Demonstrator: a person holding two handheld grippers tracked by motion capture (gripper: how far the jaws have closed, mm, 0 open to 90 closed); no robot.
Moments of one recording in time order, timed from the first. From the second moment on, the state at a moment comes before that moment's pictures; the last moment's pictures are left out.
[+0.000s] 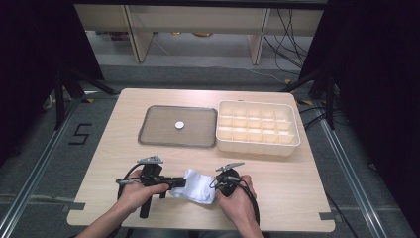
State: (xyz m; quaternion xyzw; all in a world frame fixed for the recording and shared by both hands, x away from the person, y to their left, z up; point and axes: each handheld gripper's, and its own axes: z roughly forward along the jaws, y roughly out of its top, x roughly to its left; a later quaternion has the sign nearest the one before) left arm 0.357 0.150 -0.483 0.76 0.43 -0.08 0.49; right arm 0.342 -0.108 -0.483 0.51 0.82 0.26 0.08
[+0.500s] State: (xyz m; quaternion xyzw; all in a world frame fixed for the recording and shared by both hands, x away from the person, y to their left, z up) left arm 0.358 0.147 -0.479 0.76 0.42 -0.07 0.49; right arm 0.342 -0.100 -0.483 0.50 0.82 0.24 0.09
